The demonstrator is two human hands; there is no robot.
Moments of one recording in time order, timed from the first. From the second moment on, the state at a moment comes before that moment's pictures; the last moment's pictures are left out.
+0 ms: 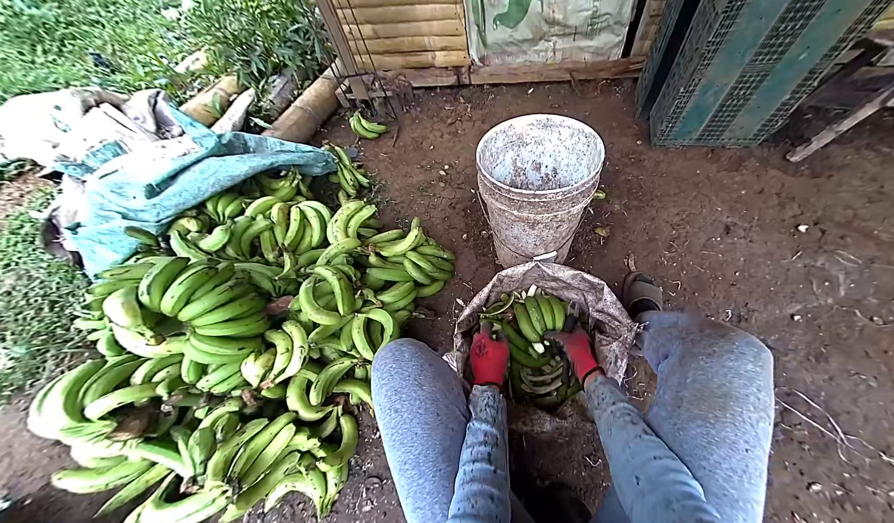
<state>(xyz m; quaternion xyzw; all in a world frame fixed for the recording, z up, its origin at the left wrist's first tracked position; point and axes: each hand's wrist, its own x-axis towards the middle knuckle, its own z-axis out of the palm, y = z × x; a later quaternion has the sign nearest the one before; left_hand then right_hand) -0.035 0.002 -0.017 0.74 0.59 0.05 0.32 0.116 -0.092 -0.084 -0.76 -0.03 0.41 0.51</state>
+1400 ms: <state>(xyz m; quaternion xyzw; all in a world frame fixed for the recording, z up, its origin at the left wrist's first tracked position) 0.030 0.026 -0.055 0.92 0.16 -0.31 0.15 0.112 -0.130 -0.021 -0.83 -0.34 0.45 0.02</state>
